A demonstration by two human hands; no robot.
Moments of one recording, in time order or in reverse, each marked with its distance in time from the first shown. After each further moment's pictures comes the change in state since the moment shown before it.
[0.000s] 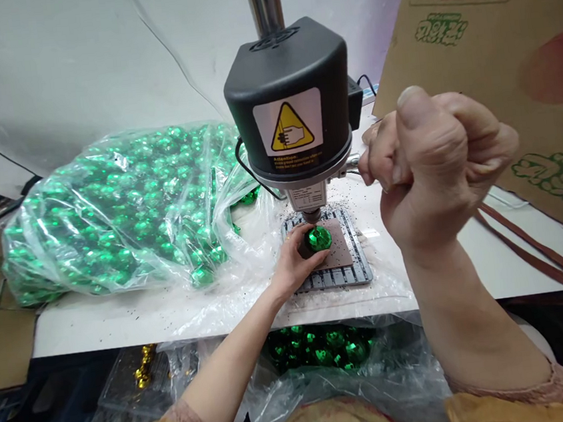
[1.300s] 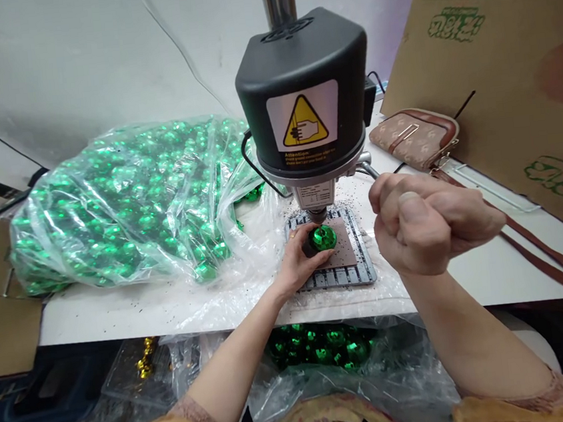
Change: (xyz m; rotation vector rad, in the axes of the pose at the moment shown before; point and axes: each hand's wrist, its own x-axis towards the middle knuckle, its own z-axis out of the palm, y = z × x) left_hand -0.002 -0.009 0.003 -0.050 -0.036 0.003; right_hand -0.040 0.030 -0.023 0.093 -0.070 -0.302
